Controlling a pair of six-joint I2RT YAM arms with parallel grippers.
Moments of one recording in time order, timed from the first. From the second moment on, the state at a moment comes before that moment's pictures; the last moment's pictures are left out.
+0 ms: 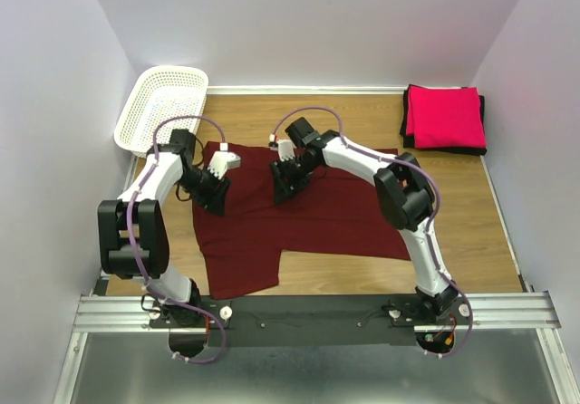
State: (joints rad) left arm 0.01 1.58 1.09 -0.97 0.53 0.73; right arm 0.68 2.27 1.78 -0.66 -0.58 0.14
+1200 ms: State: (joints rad) left arm 0.01 2.21 1.70 -0.54 0.32 0.36; right arm 0.12 2.35 1.98 -0.85 -0.14 -0.22
